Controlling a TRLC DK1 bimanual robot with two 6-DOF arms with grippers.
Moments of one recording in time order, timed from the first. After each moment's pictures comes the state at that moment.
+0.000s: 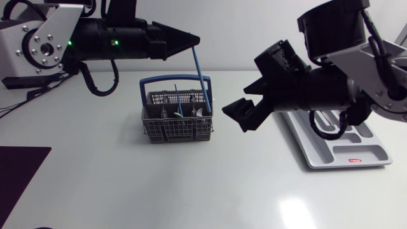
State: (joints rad) left arm -0.39 1.48 1.22 0.02 0.76 0.04; right arm 0.55 1.26 1.01 -0.37 -0.14 -0.24
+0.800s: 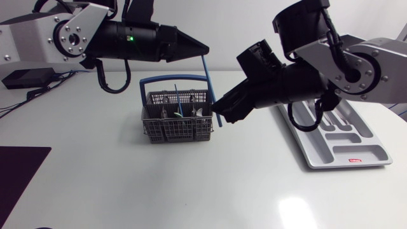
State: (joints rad) left arm -0.39 1.61 1.34 -0.10 0.85 -0.21; right arm 0.53 1.41 1.10 -0.37 -0.29 -0.19
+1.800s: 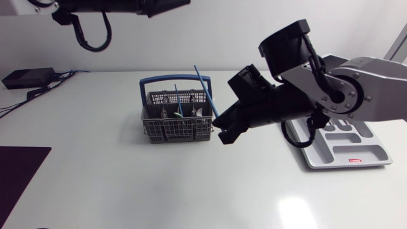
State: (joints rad) left arm -0.30 1.63 1.60 -0.18 0.86 -0.24; right arm 0.57 1.42 1.02 -0.39 -0.30 -0.19
